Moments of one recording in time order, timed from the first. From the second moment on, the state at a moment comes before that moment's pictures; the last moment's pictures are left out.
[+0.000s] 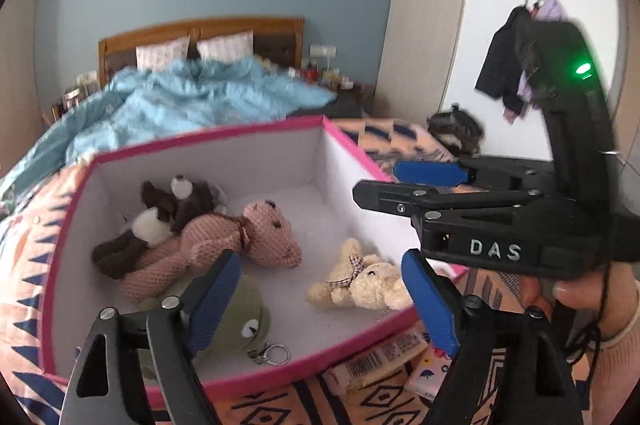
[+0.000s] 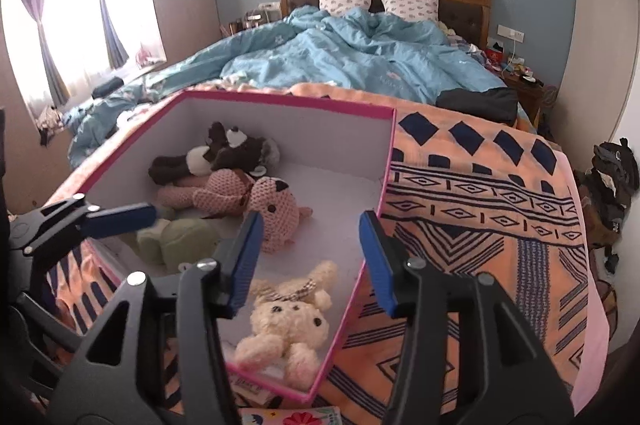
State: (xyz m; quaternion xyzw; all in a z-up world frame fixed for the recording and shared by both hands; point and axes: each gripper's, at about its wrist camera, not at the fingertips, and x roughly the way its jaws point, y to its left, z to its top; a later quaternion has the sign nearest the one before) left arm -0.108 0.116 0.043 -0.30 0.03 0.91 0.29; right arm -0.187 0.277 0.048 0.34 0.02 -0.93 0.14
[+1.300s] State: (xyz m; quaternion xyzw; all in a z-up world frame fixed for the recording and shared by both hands) left arm 0.039 0.056 -0.029 -0.34 0.02 0.89 0.30; right arm -0.014 0.281 -0.058 0.44 -0.13 -0.86 0.22
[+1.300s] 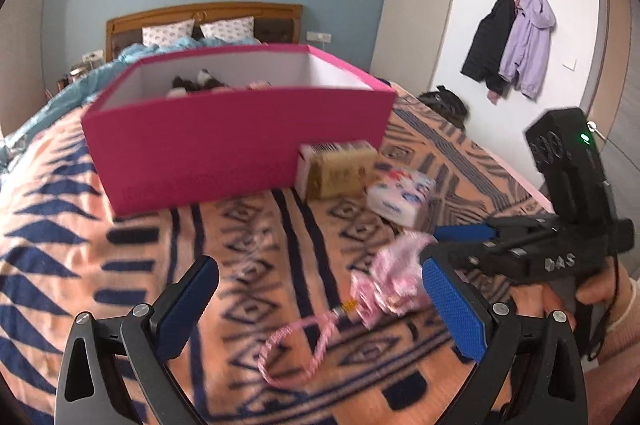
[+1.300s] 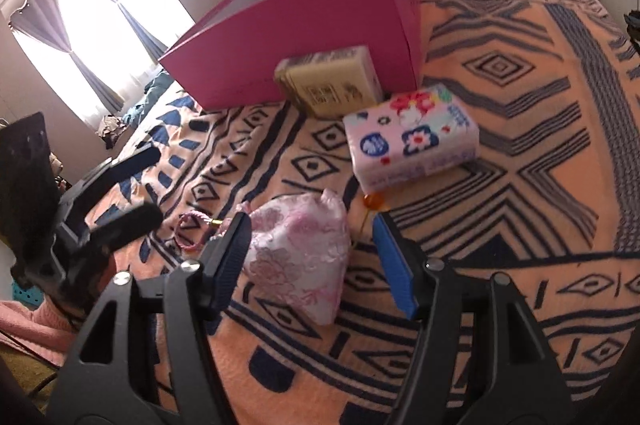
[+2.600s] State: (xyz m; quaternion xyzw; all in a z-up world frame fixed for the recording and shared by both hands) left arm 0.062 0.058 -0.048 -0.40 0.02 0.84 0.36; right arm -0.036 0.216 -0.056 0.49 0.02 -0.81 0.33
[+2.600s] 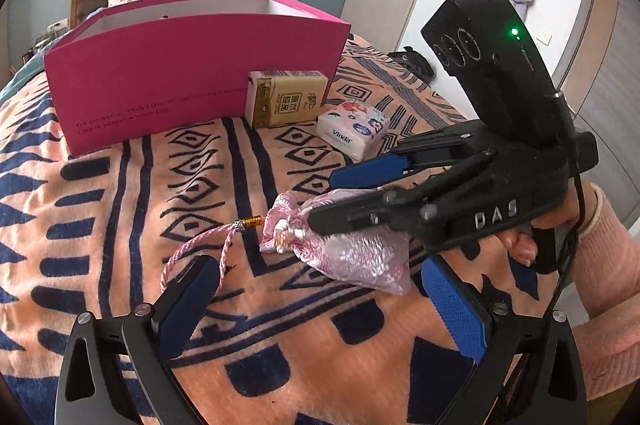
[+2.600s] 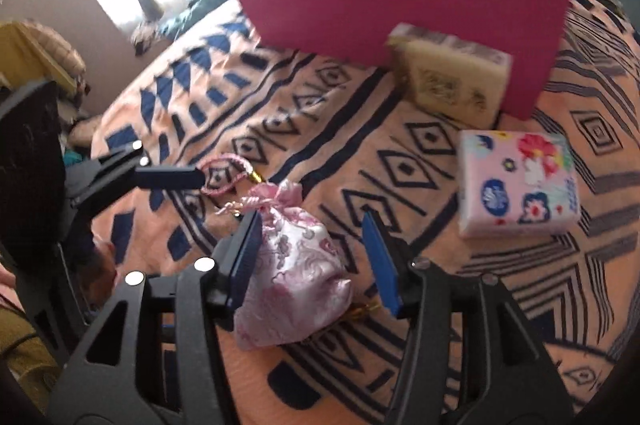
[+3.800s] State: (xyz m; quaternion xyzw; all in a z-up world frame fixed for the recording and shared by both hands) left arm -0.038 0.102 0.046 -0.35 0.02 0.85 0.39; right arm -0.073 0.260 0.066 0.28 -0.14 -0.90 0.30
